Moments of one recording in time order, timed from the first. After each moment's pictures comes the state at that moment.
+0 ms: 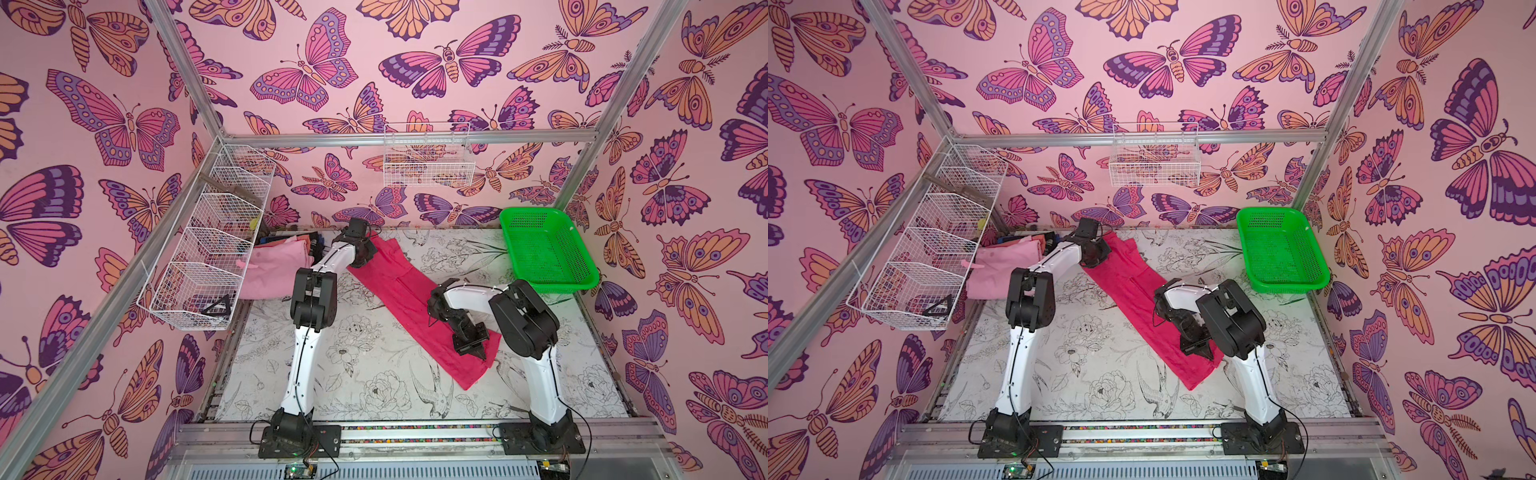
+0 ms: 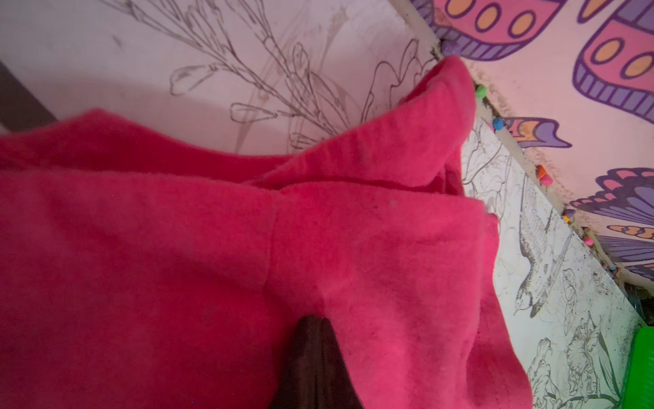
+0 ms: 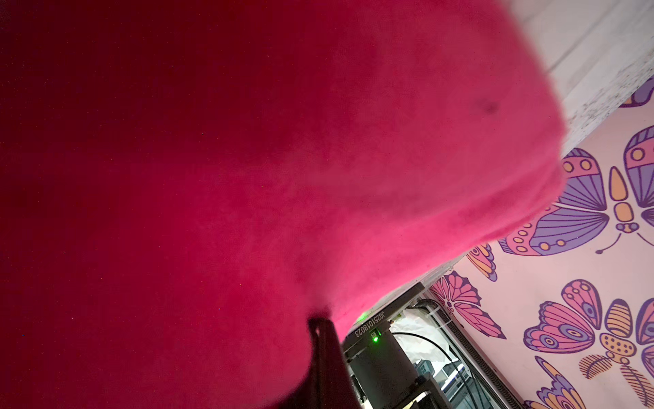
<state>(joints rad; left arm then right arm) -0.24 2.52 2.11 -0.53 0.09 -0.82 0.73 2.16 1.39 -1.47 0.20 0.67</state>
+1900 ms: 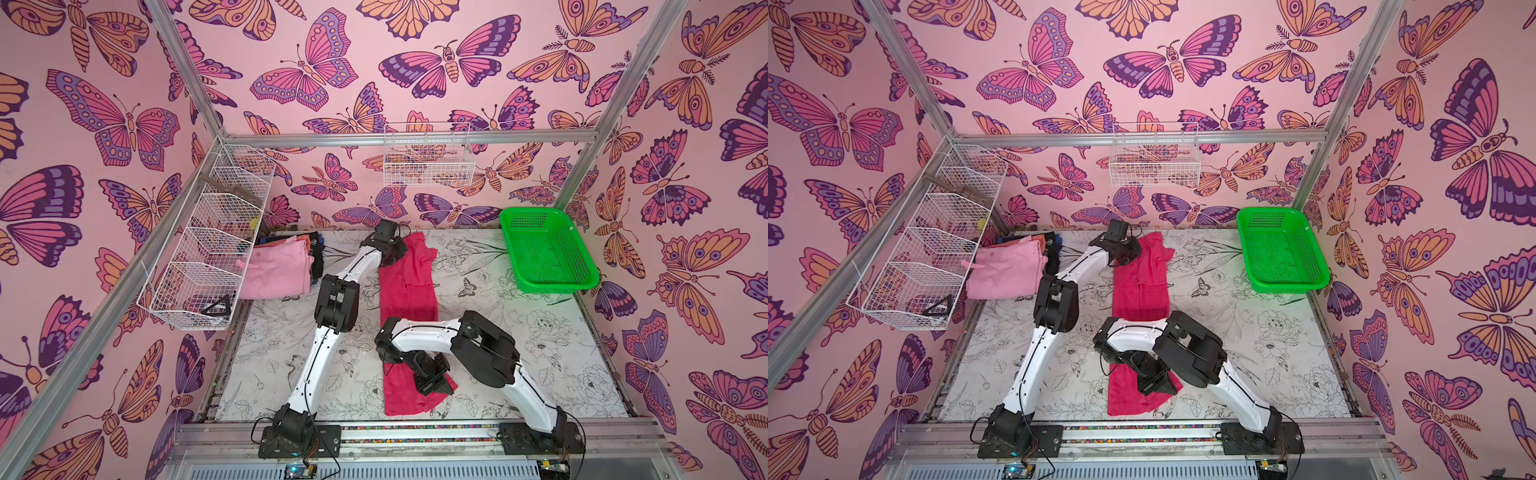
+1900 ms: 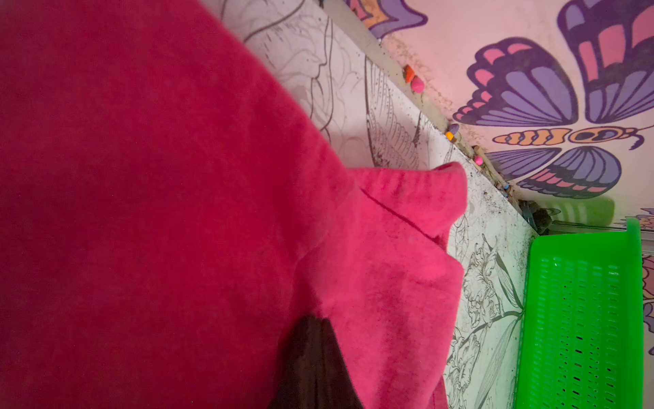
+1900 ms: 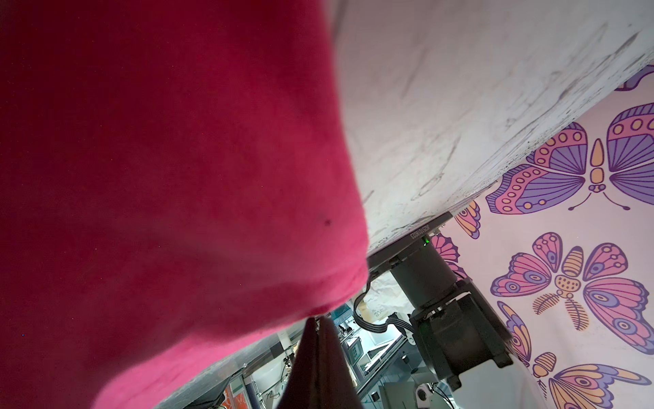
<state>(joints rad) -0.39 2.72 2.41 -0.48 0.22 -0.88 1.18 2.31 1.63 -1.69 -0.03 0.78</state>
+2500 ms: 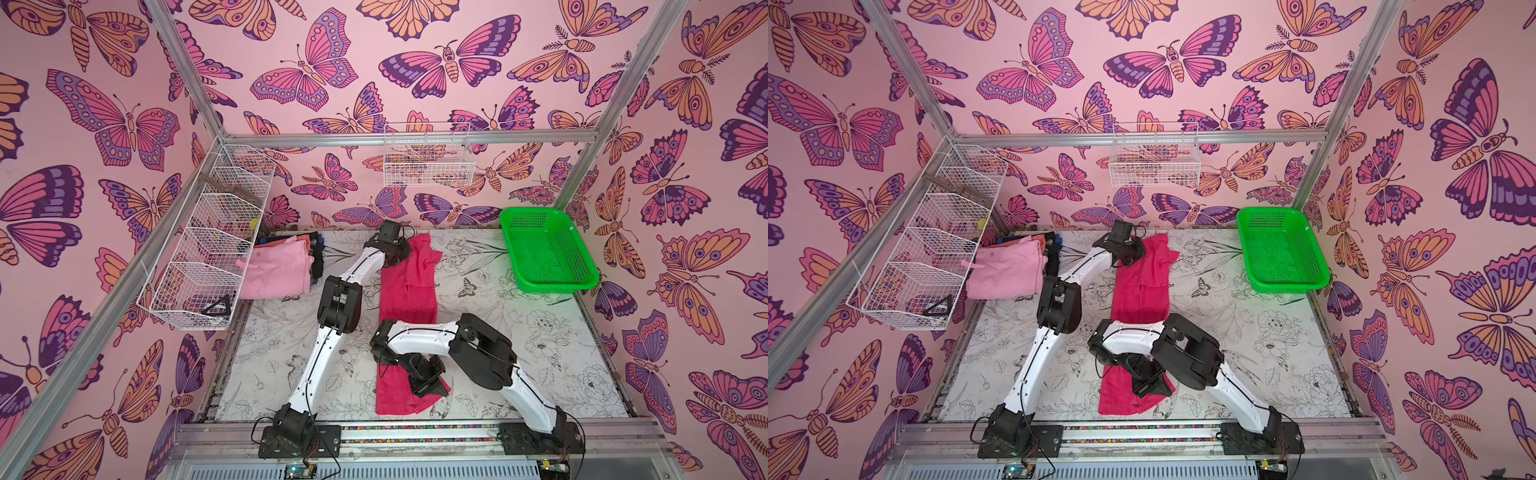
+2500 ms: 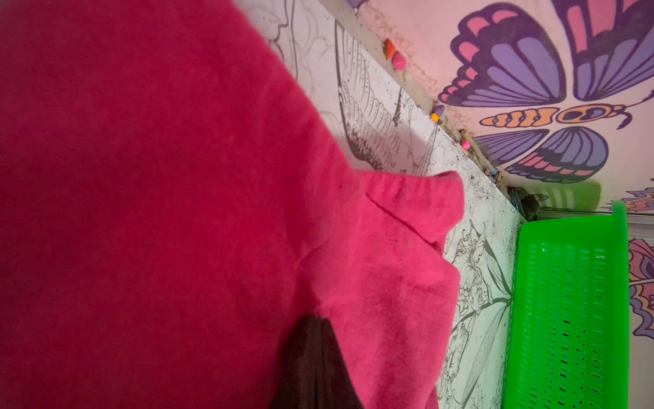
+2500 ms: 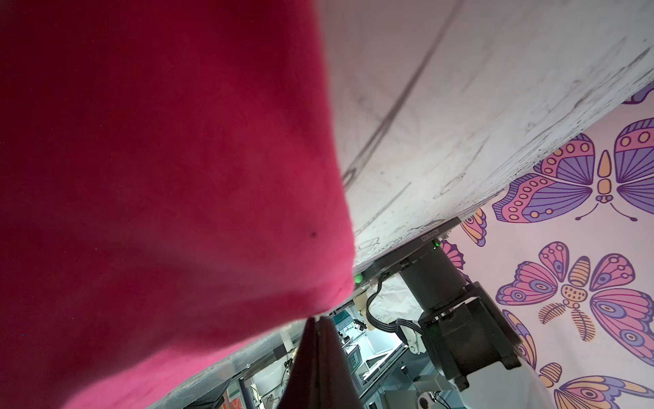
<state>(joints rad) -0.41 2.74 2.44 -0.48 0.24 -0.89 1.21 2.32 1.67 -1.69 -0.05 0.78</state>
